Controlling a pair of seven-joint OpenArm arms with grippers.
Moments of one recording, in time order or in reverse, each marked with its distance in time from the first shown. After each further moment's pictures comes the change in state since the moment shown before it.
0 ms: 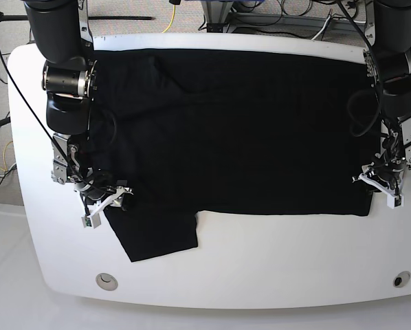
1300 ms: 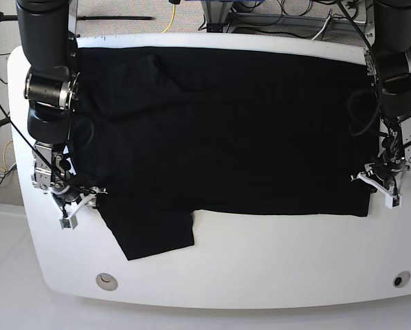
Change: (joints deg) left arm 0.3 0.0 0.8 0.5 0.3 -0.4 0.0; right arm 4.8 5.0 0.9 -7.1 -14.6 -4.5 5.6
